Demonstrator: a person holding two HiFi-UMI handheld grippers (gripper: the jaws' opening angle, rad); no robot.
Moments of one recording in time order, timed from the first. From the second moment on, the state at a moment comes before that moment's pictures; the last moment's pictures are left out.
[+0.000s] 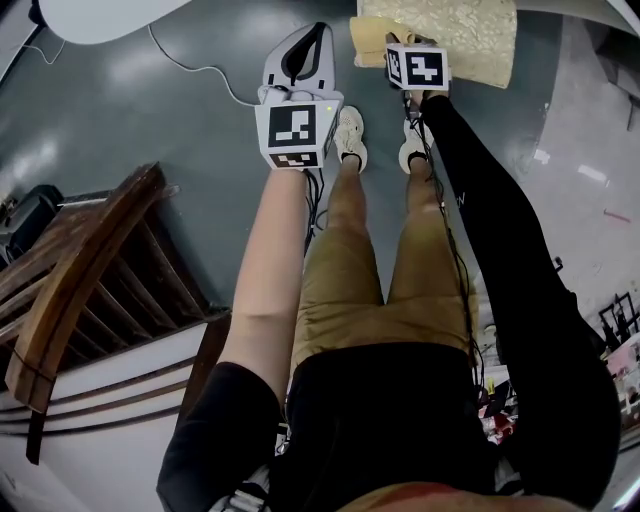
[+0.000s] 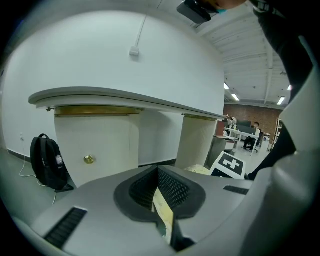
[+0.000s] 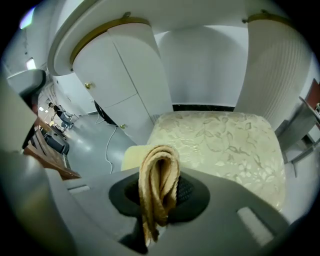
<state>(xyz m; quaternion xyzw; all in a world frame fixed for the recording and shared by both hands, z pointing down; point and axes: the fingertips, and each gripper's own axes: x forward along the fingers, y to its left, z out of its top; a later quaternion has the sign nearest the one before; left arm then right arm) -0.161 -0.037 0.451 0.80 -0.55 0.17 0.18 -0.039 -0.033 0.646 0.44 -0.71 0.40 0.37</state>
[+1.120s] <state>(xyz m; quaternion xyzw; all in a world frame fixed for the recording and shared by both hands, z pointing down) 0.030 -0.058 0.443 0.84 -0.50 0.17 0.16 0.332 -0.034 0.637 0.60 -0.60 0.35 0.40</state>
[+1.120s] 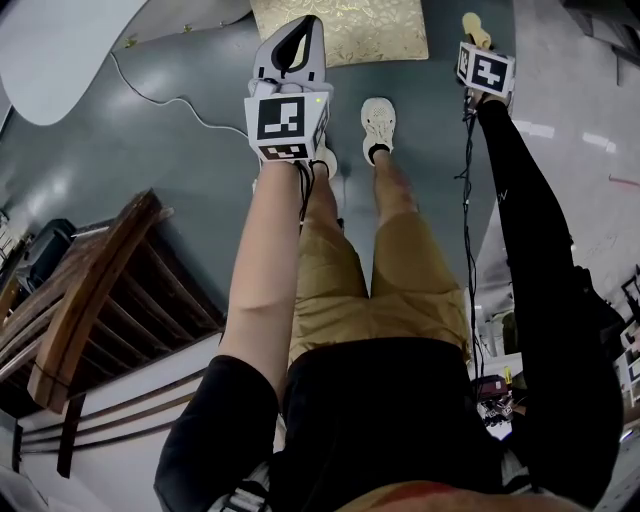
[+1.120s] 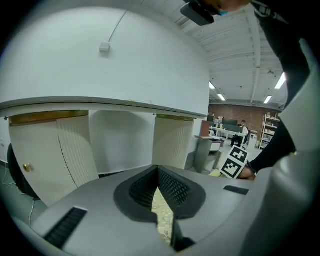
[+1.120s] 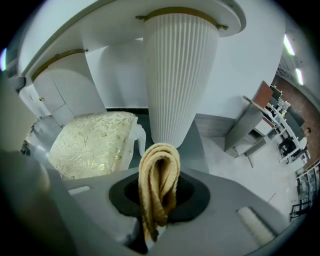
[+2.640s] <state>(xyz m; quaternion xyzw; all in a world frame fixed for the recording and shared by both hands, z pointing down) -0.172 0.019 0.454 0.81 -0.54 0.18 0.17 -0.079 0.032 0.654 0.44 -0.72 0.40 0.35</state>
